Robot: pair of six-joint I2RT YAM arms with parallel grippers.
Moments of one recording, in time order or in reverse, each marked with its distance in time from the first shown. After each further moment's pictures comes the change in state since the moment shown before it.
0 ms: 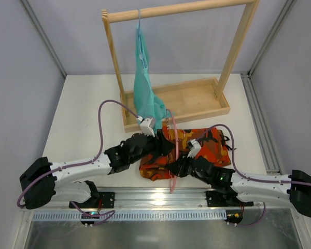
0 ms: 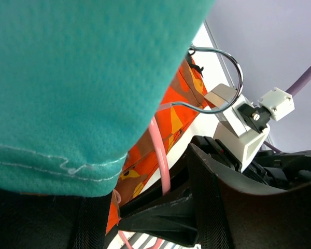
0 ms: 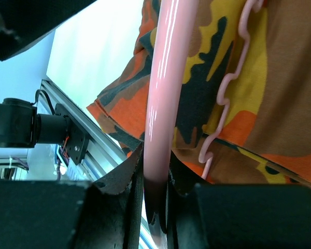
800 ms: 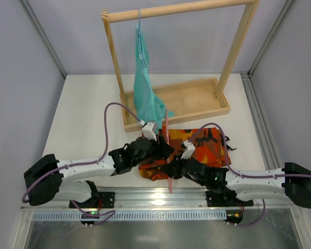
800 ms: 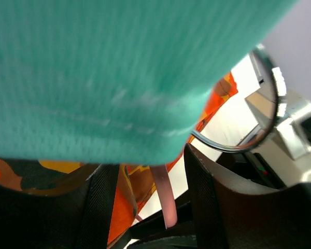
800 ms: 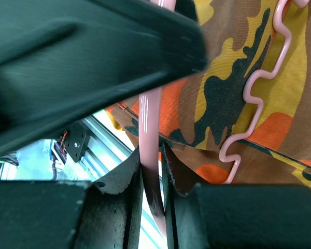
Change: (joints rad) left arm -0.024 0.044 -0.033 0.010 -0.039 0.010; right arm 0.125 0.126 0.101 -0.014 0.106 -0.005
